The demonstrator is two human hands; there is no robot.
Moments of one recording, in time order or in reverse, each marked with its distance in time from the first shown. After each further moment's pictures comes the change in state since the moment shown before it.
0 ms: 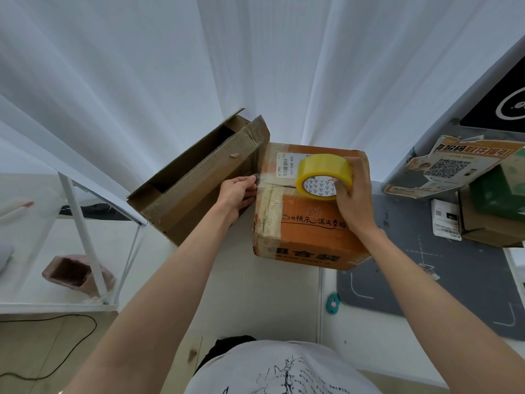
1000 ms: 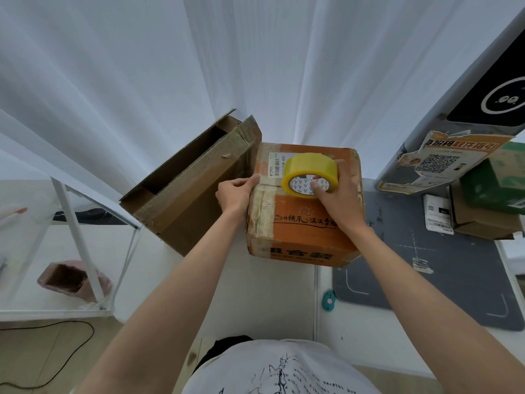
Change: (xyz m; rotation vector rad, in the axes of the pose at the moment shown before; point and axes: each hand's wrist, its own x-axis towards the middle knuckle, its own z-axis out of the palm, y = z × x) left_hand -0.013 -0.010 0.025 0.216 0.244 0.158; right_hand -0.006 -0.011 -0.002 0.056 -0.122 0.185
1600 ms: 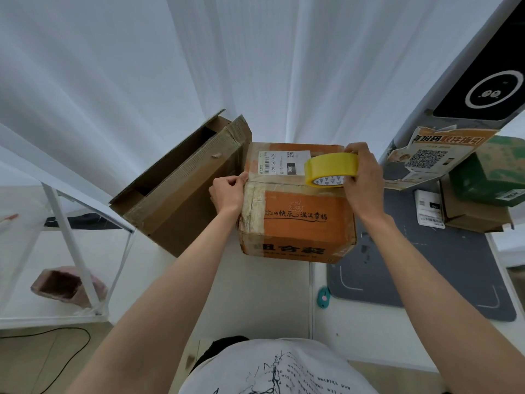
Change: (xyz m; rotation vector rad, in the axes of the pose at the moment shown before) left_hand -0.002 0.003 0.008 0.099 0.062 0.158; right_hand 0.010 0.007 -0.052 -0.281 0.218 -0.138
